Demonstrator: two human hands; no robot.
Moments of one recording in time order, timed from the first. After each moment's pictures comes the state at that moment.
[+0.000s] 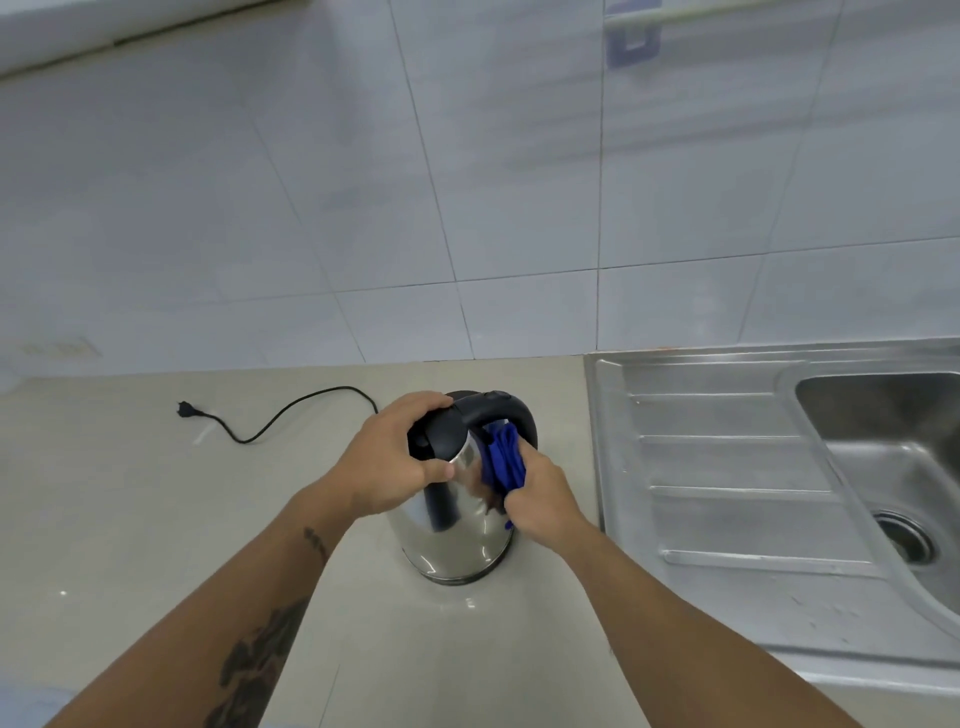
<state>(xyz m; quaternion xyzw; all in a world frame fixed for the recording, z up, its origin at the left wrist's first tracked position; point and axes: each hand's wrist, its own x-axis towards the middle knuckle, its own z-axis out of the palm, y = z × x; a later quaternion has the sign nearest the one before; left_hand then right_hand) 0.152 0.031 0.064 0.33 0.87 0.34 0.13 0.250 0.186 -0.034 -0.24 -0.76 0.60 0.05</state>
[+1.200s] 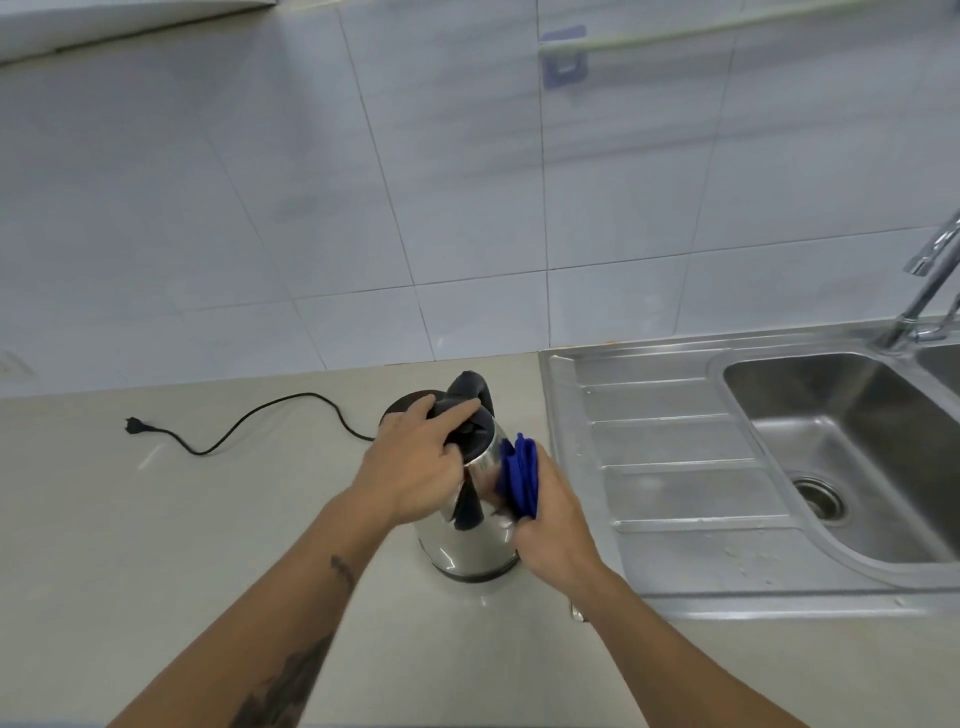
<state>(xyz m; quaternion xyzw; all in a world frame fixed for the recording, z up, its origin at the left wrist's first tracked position) 0.210 0.064 0.066 0.36 0.91 0.17 0.09 0.323 0.176 -0.055 -0.29 -0.77 0.54 0.17</state>
